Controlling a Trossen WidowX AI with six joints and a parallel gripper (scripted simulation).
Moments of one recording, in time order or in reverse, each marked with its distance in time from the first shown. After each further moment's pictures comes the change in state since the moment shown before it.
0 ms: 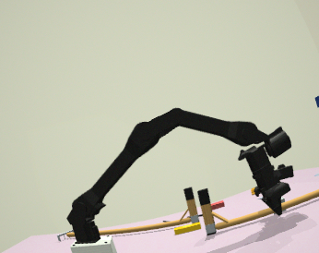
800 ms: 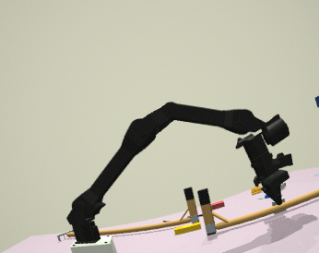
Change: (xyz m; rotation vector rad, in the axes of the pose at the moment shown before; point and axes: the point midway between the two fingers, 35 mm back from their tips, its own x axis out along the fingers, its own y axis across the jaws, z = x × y) arm -0.031 -0.009 0.009 0.013 -0.017 -0.005
